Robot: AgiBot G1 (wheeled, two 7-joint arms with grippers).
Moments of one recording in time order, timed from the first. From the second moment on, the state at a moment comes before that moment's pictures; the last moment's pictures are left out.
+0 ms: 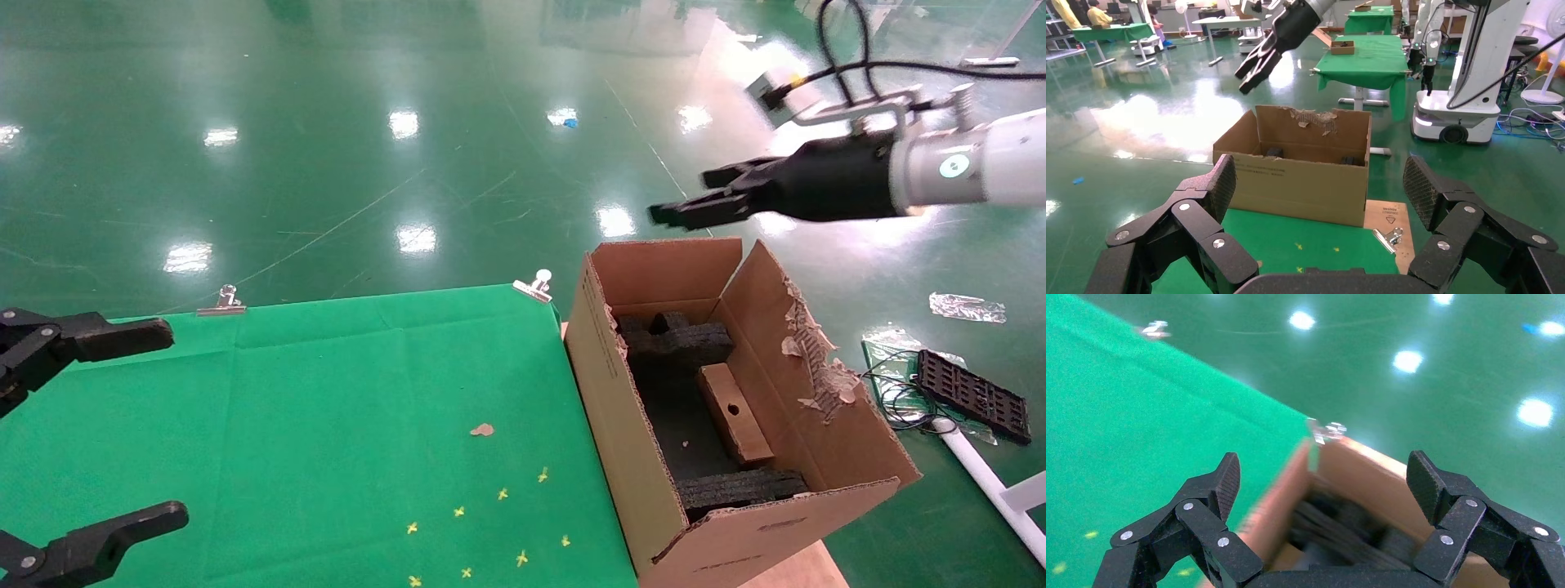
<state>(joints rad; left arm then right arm) -1.08 0.60 0.30 -1.28 0.72 1.49 -0.18 1.91 -0.62 -1.13 0.60 -1.16 -1.19 0.54</state>
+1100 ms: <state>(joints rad) -1.08 0.60 0.30 -1.28 0.72 1.49 -0.18 1.34 -0.61 -0.55 1.07 -0.87 -1.40 0.30</state>
